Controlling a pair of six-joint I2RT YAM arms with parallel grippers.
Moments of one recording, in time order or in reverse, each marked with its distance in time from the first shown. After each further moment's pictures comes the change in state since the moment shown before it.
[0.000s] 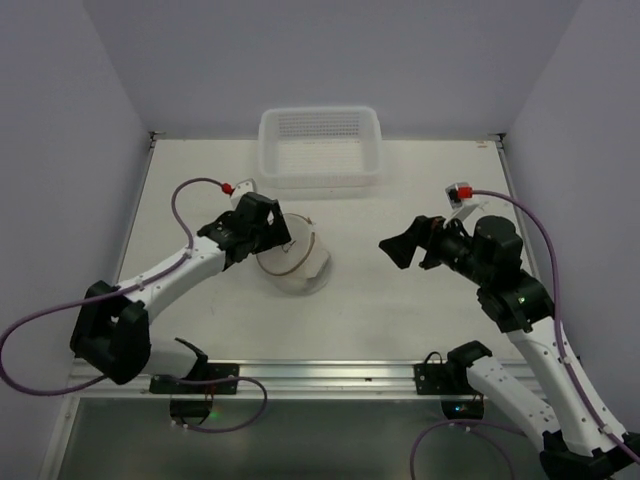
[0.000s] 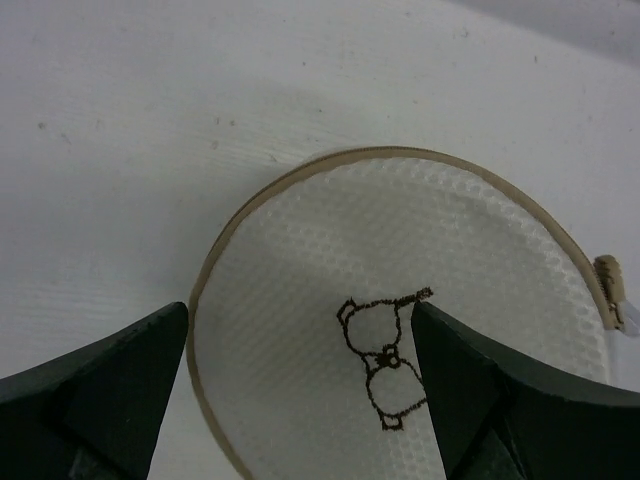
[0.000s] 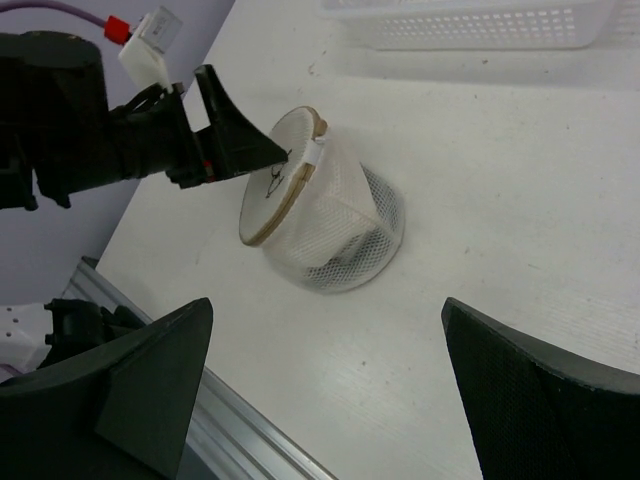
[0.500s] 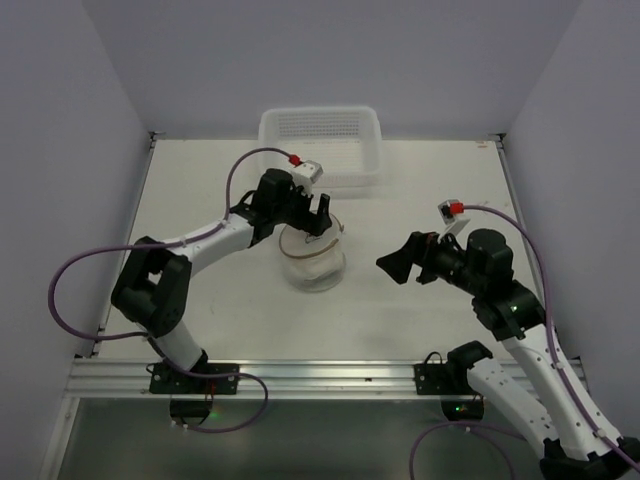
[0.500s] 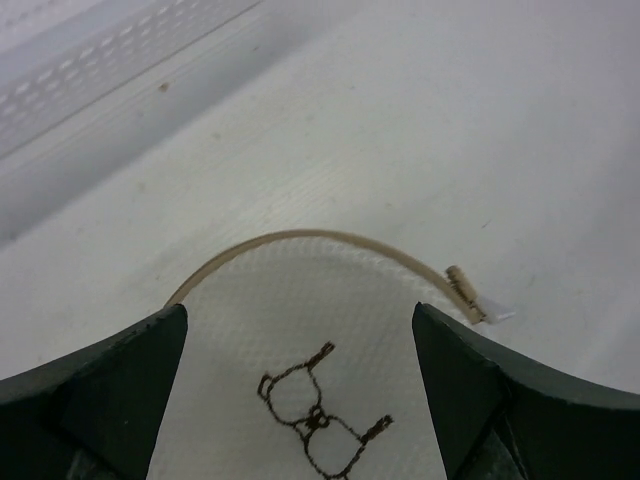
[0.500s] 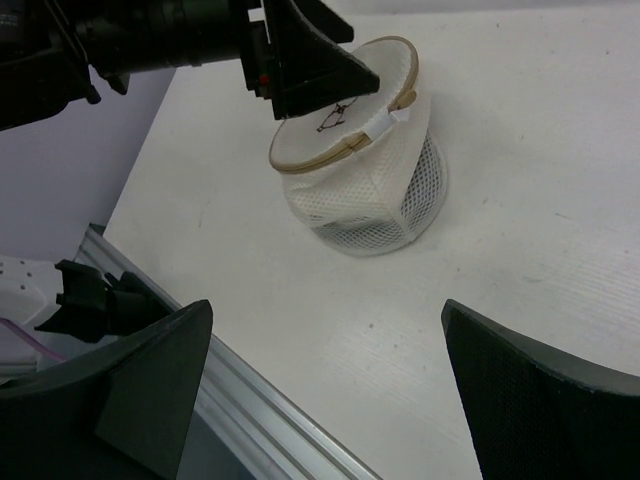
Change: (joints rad) left arm 0.007 0.337 0.167 0.397 0.463 0.623; right arm 0.000 -0.057 -0.136 0.010 -0.055 0.031
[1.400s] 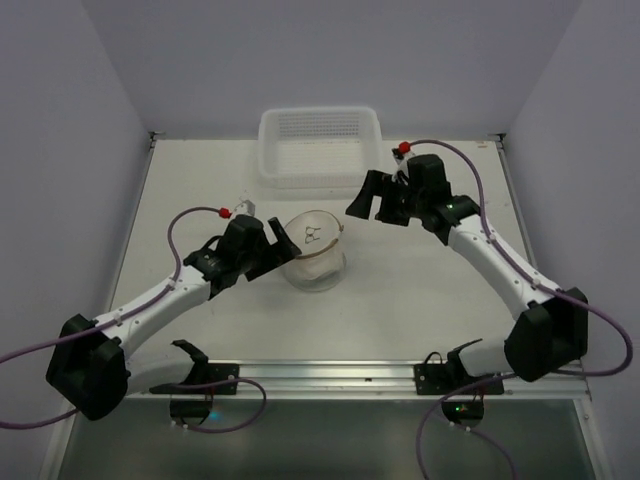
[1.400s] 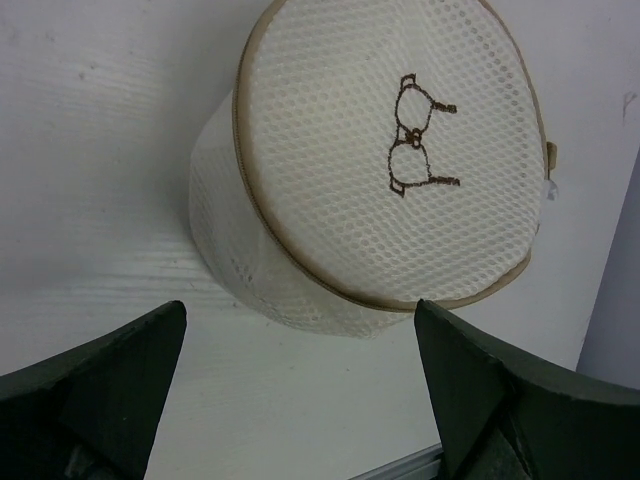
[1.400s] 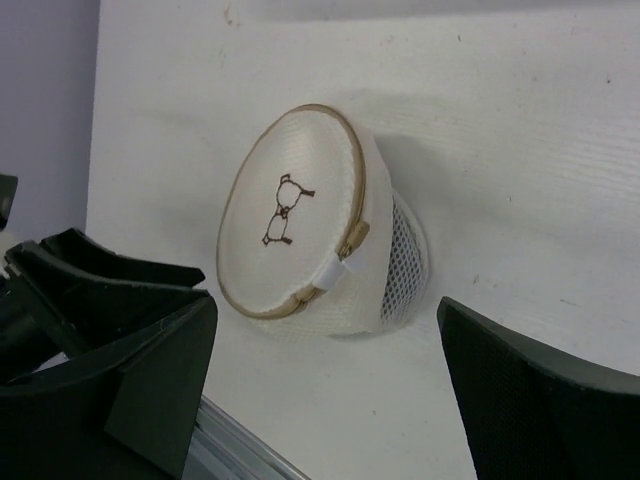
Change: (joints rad) left arm -0.042 -0.516 -0.355 -0.295 -0.228 -0.787; right arm 0.004 0.690 0.372 0.067 0.039 0.057
